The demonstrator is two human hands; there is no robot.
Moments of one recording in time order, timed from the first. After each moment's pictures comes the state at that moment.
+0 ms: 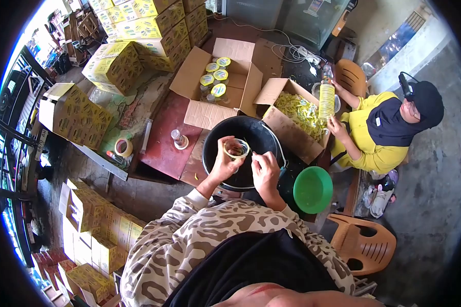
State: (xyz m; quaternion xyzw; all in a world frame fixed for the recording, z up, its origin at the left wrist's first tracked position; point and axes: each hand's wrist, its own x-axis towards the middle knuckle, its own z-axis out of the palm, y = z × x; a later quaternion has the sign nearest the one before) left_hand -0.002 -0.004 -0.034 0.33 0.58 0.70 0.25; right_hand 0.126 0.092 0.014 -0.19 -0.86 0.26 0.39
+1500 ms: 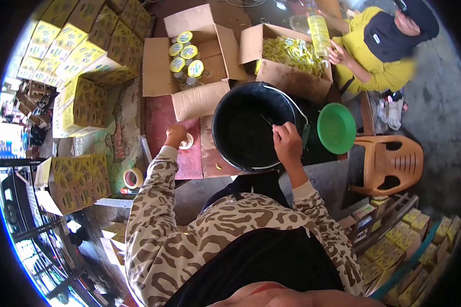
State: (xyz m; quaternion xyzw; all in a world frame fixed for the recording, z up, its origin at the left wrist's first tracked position) left_hand -0.287 -0.043 -0.173 0.51 0.79 -0.25 0.23; right_hand 0.116 0.074 -0.049 -0.39 -0.85 0.12 0.32
